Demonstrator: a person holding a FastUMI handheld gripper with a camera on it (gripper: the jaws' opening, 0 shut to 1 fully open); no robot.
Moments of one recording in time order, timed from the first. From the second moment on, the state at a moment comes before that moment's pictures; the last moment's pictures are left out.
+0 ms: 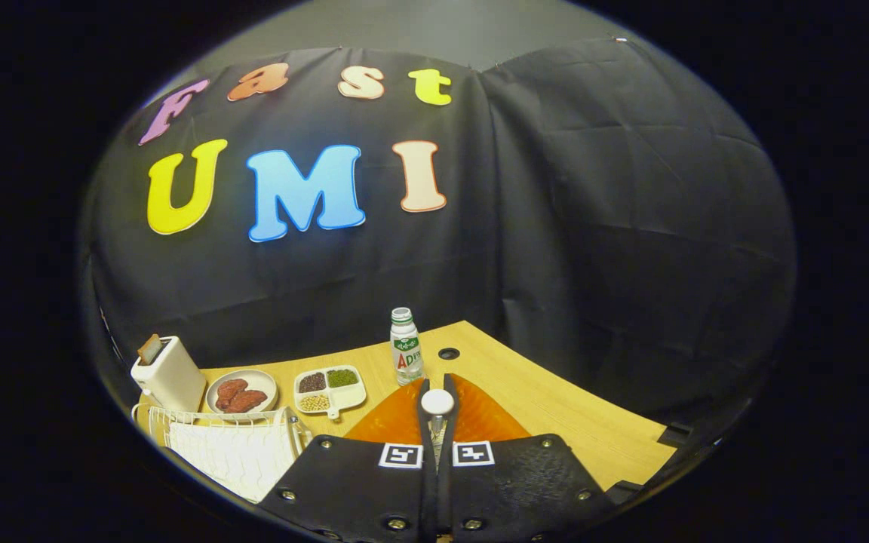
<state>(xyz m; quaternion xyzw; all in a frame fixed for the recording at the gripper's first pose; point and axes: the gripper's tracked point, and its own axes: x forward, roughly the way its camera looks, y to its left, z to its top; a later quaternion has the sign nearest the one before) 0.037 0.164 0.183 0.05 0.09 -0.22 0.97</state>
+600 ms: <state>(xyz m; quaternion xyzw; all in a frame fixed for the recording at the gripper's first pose) -0.035 0.335 0.189 0.01 0.13 -0.08 0.99</state>
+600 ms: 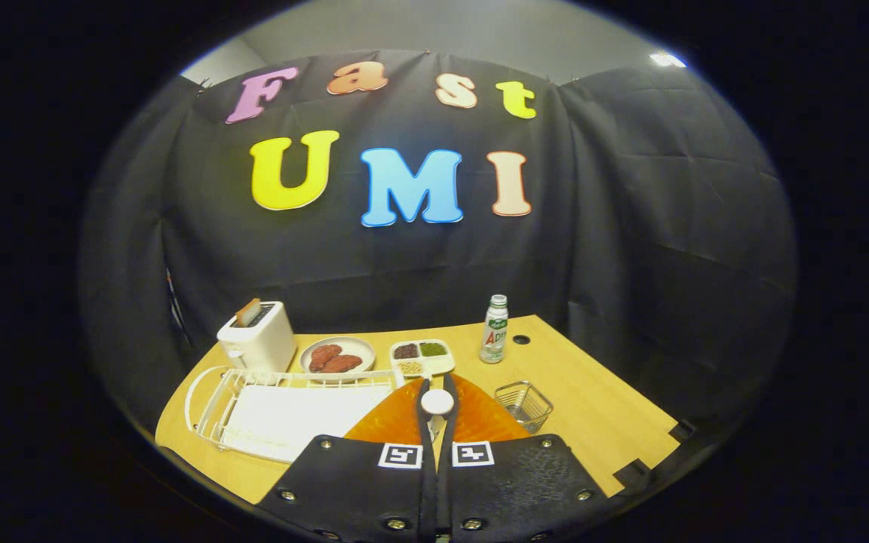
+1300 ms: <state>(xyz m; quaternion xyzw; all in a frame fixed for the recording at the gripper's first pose) -0.090 0.436 0.088 -0.02 0.21 0.04 0.98</state>
